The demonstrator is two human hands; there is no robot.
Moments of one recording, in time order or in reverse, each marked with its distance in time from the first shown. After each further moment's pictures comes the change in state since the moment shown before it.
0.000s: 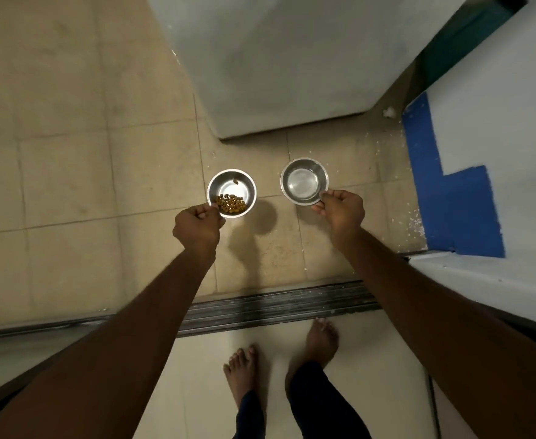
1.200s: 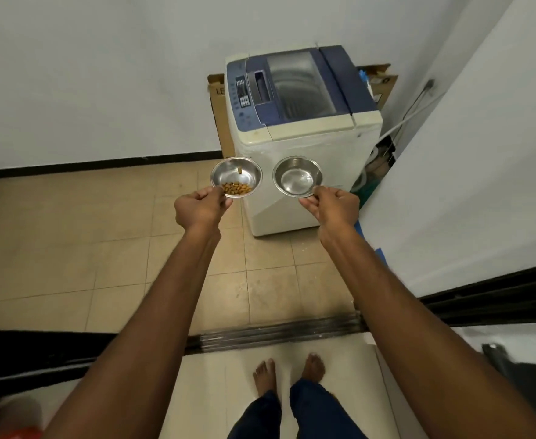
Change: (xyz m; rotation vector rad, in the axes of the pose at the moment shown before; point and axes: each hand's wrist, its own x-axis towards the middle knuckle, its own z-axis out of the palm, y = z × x) left_hand -0.418 0.428 -0.377 -0.474 -0.083 0.188; right_hand -0.595 -0.382 -0.183 0.387 -0.164 -0.251
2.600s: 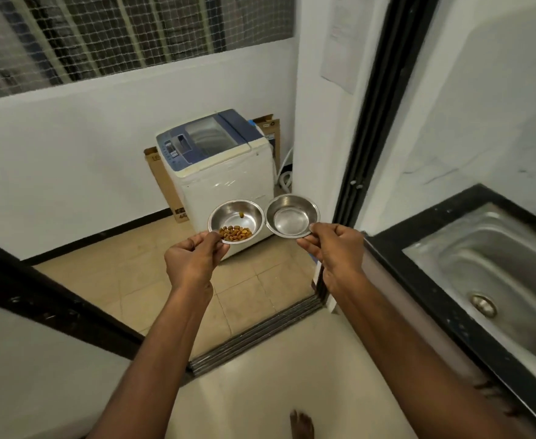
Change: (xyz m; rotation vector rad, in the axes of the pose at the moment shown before) left_hand -0.367 -0.018 -0.199 -0.019 -0.471 0.046; right_hand -0.375 0.011 -0.289 0.196 0.162 -0.155
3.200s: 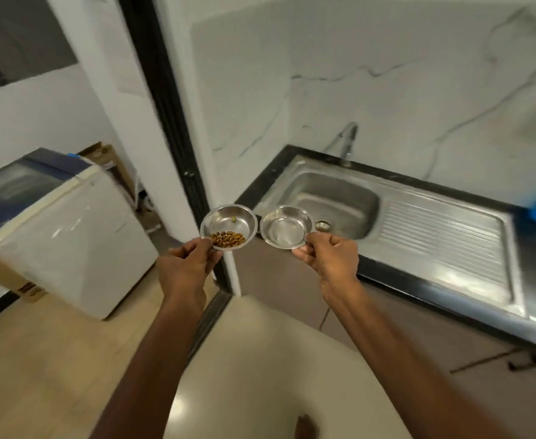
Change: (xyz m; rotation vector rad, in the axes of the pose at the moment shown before) left_hand -0.190 -0.102 0.093 0.198 -0.518 -0.133; right_hand -0.132 0.010 -0.267 0.200 0.545 -0.093
